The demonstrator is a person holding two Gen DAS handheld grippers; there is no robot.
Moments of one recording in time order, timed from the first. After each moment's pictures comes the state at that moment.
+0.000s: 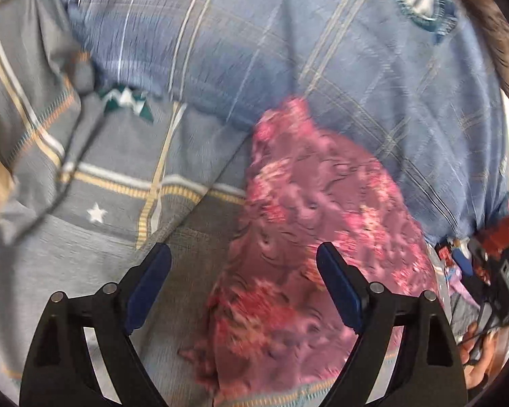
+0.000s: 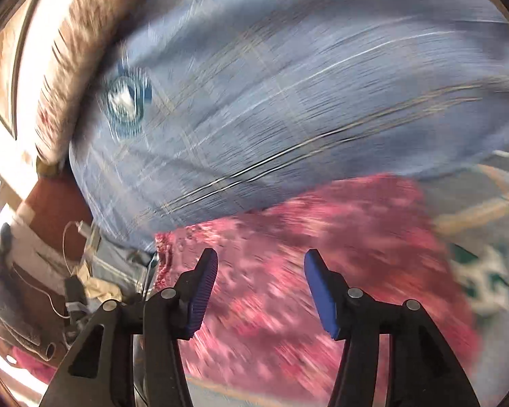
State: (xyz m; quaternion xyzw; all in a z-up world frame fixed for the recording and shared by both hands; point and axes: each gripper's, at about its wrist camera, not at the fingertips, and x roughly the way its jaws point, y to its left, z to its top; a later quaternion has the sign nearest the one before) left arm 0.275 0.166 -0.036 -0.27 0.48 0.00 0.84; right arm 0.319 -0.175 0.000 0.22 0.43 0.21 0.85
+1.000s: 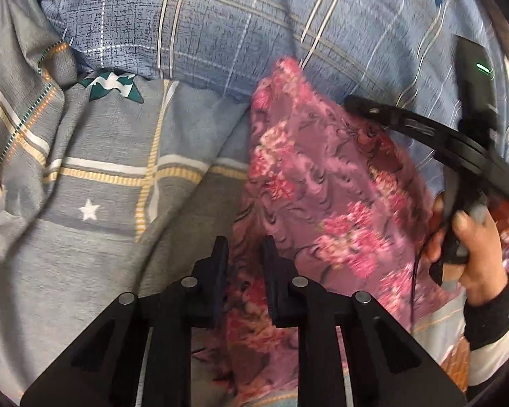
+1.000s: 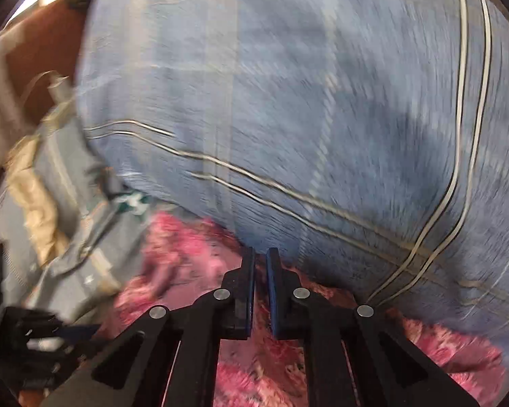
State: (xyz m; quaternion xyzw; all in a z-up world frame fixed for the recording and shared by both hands) left arm 0.272 0.164 -0.052 -0.21 0.53 -0.02 0.82; right arm 0.423 0.080 -0.060 -0.10 0.46 0.28 0.84
